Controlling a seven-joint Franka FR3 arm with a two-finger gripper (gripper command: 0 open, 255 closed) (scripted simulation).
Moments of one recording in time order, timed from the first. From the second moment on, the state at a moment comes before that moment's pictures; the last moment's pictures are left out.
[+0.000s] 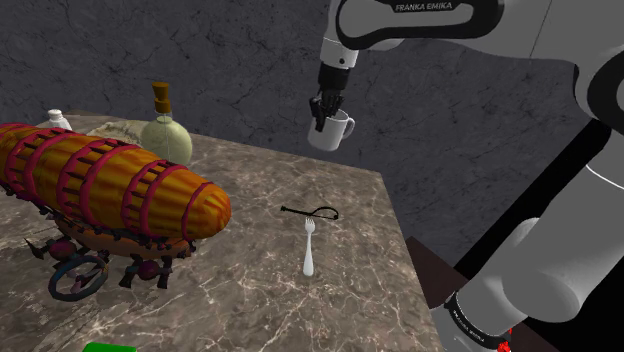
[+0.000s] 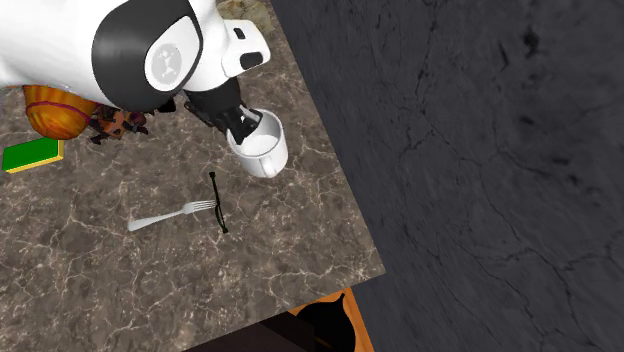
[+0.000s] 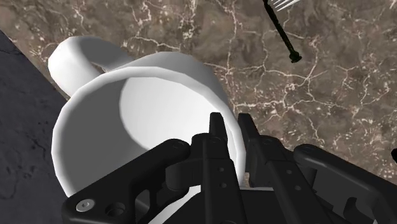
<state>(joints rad) 0.07 0.03 0.07 -1.79 0.00 1.79 -0.01</state>
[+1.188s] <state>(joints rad) 0.26 -0.12 0.29 -1.96 0.05 1.81 0.39</state>
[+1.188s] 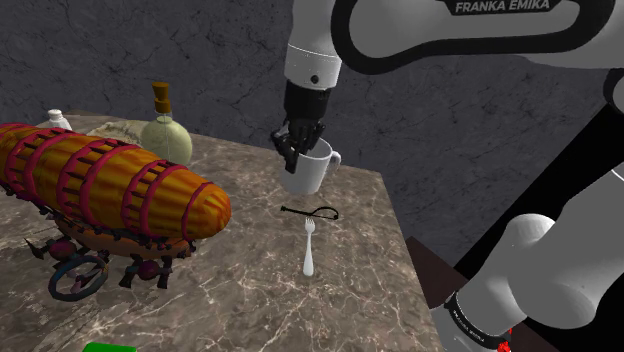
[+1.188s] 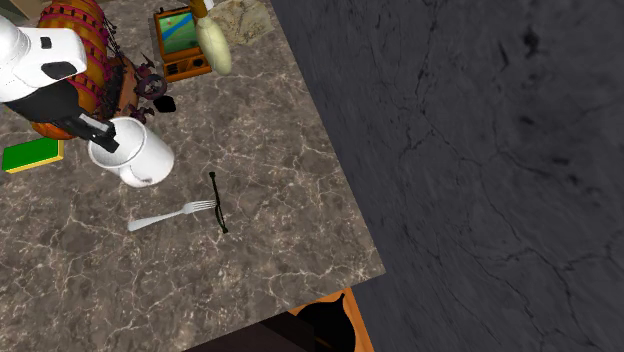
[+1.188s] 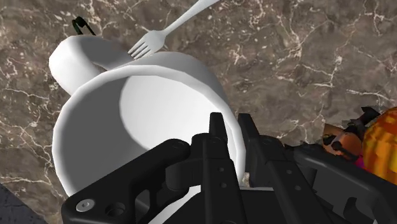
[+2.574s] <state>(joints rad) 0.43 0.01 0.50 -1.90 0.02 1.89 0.77</state>
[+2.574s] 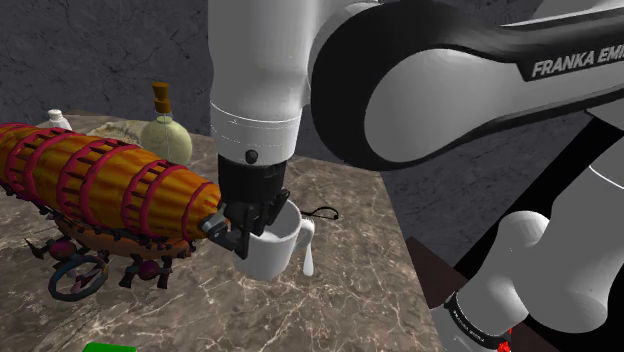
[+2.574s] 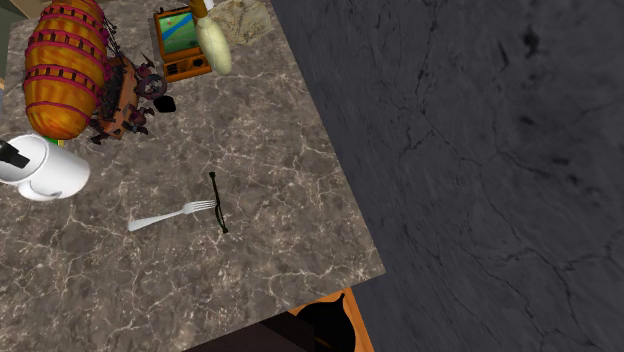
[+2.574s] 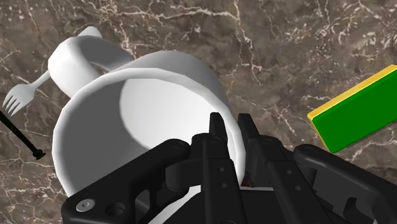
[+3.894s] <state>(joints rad) 0.44 0.10 0.50 -2.07 -0.03 2.14 0.81</state>
